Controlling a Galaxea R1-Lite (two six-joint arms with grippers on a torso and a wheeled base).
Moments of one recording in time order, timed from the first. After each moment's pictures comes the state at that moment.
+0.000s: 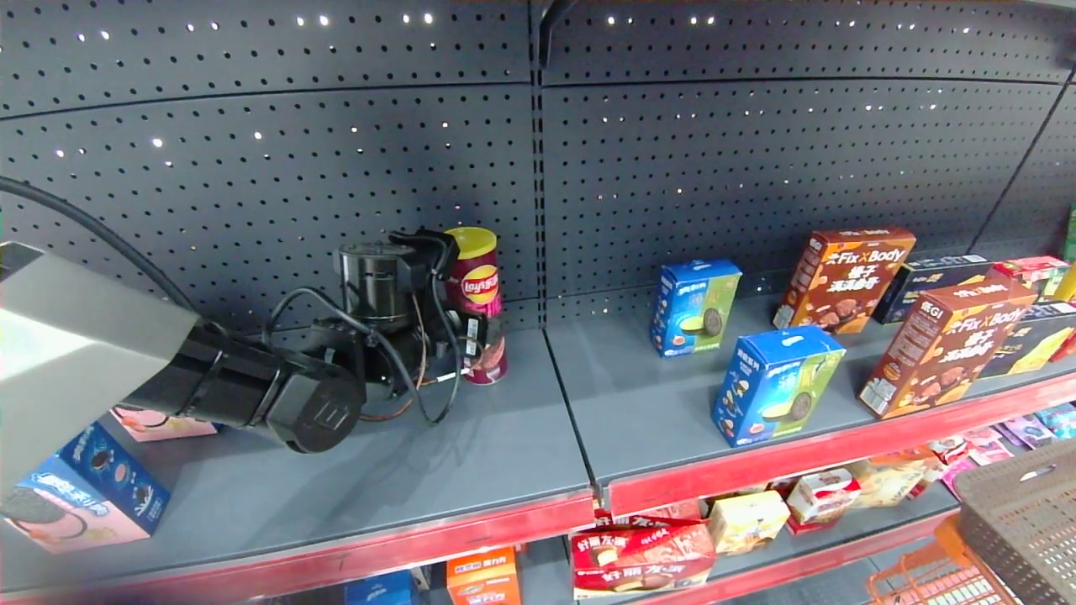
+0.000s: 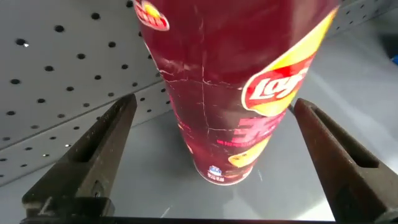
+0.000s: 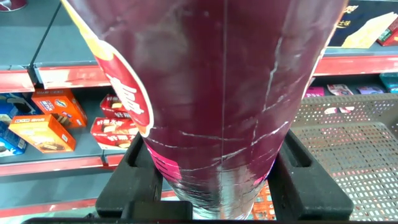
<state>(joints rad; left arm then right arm) -0.39 2.04 -1.11 -0.72 0.19 0.04 0.12 0.38 -0.31 0.06 -0.06 -0.08</state>
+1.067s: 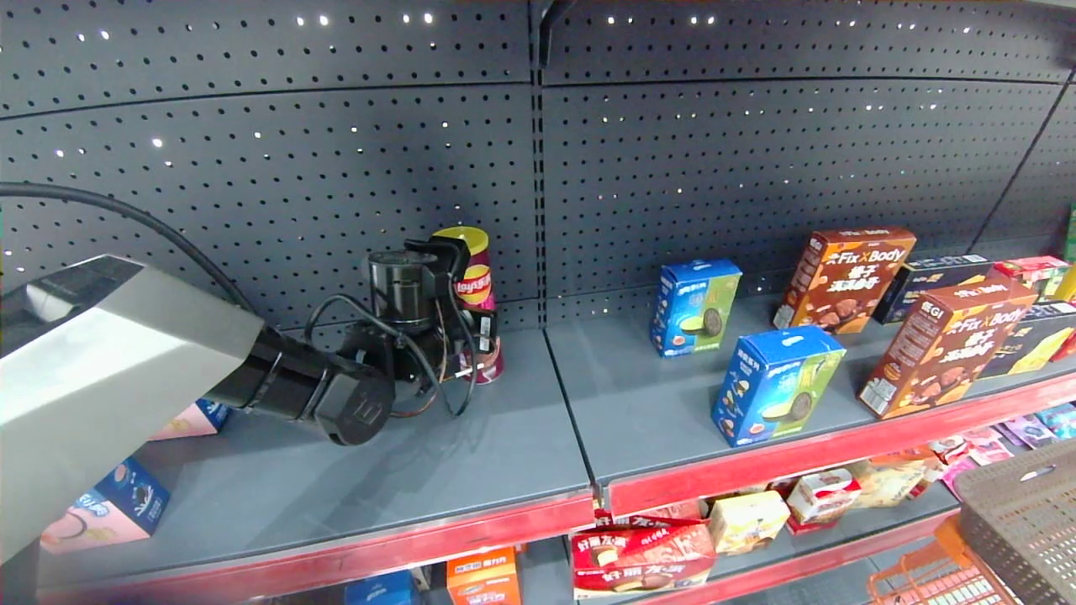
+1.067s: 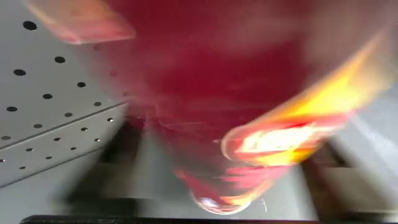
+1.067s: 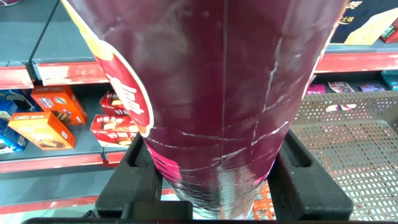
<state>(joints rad) -0.40 2.14 -1.19 -0.76 0.23 0.01 0.12 0.38 -0.30 0.06 -0.06 -0.08</state>
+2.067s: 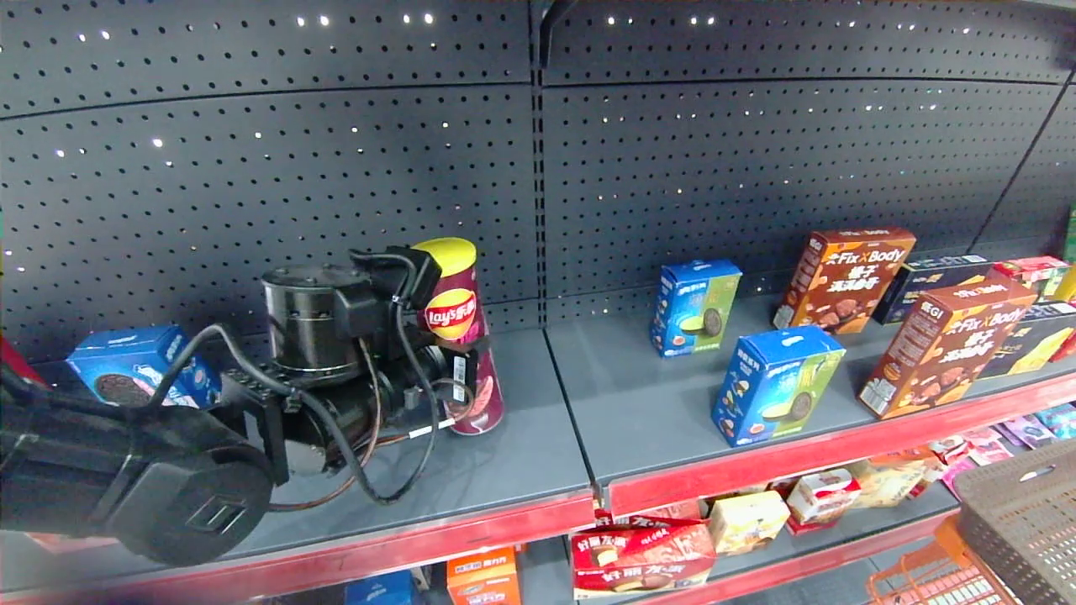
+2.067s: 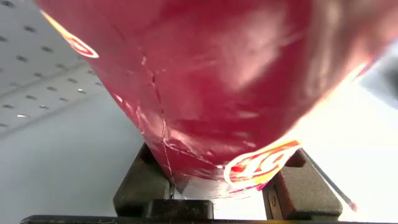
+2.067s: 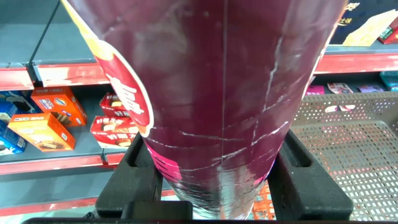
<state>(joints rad) -0.50 1.78 -0.79 -0.77 0.14 -0.04 0.12 0.37 -0.29 0.06 -0.06 -0.08</state>
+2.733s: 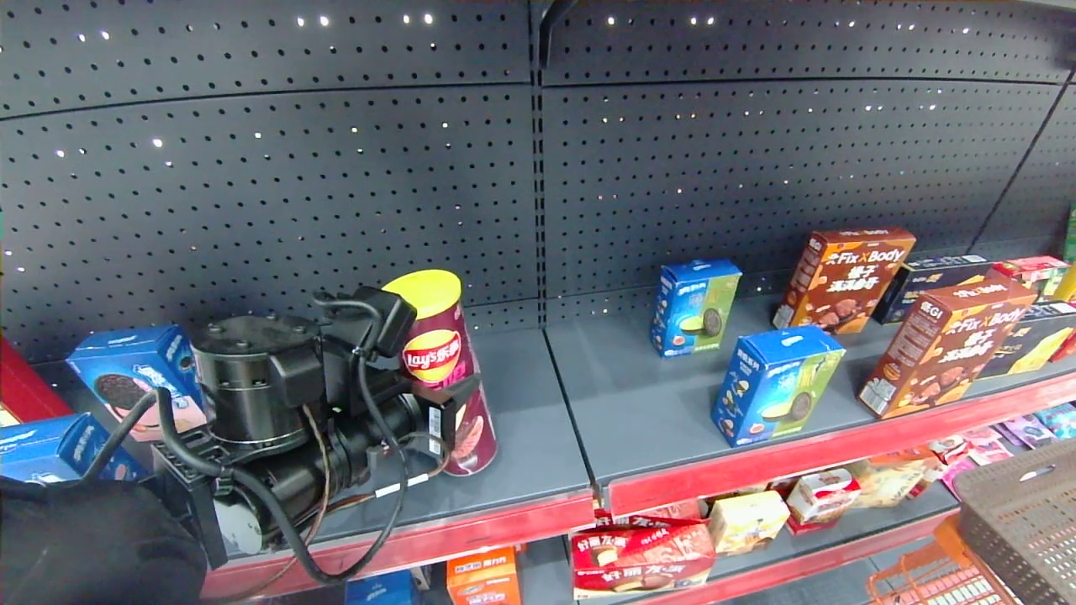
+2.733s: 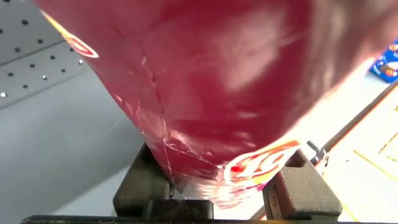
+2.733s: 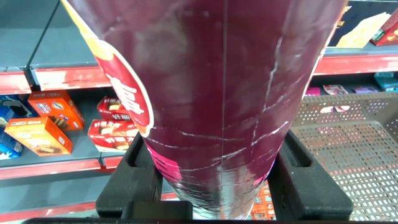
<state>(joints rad) -0.52 1.70 -0.57 -0.91 0.09 -0.03 0.12 0.35 -0.30 0.06 -0.07 -0.08</state>
